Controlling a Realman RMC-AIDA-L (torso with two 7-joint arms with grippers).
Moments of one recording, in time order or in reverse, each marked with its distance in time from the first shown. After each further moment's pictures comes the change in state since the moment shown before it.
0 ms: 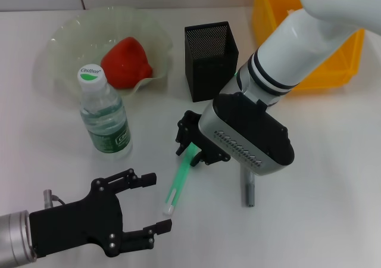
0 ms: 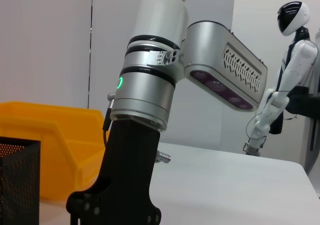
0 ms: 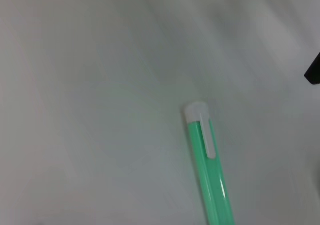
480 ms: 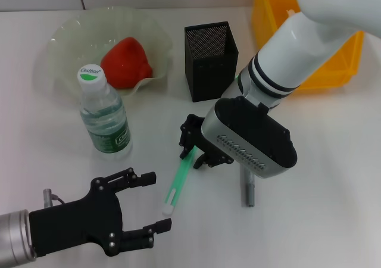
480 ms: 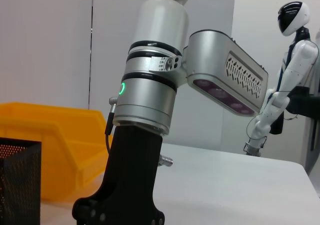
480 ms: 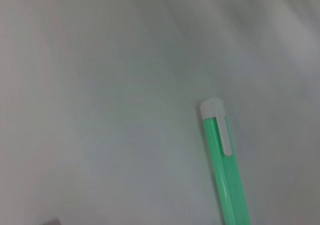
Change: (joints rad) left arm -0.001 0.001 0.000 0.000 -0.002 0.000 0.000; right arm 0.009 0.000 -0.016 0.026 0.004 0.003 -0.020
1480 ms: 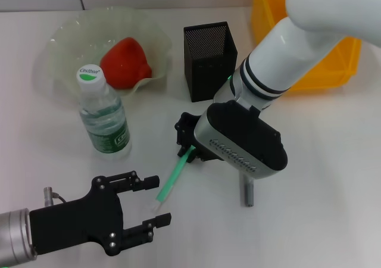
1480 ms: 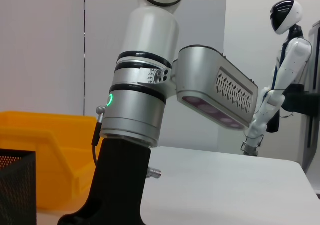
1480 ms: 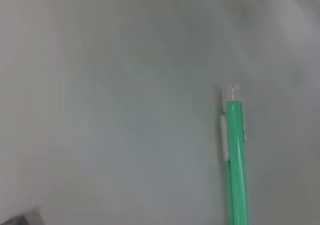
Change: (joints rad) left arm -0.007 0.001 -0.001 0.000 0.001 0.008 0.028; right arm 0.033 0.000 -0.093 0.051 0.065 0.084 -0.011
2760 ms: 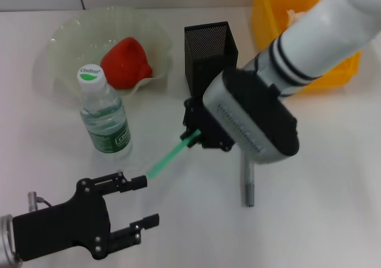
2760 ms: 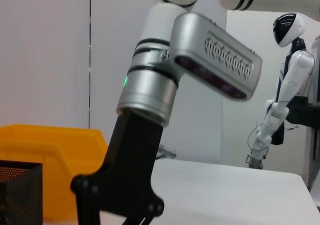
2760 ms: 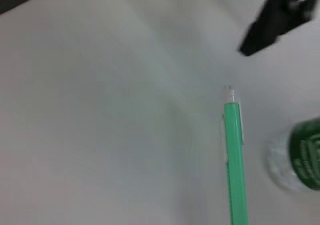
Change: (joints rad) left arm 0.038 0.008 -0.047 0.012 0.000 0.060 0.007; right arm -0.230 -0.009 0.197 -0.431 -0.195 -0.191 0.300
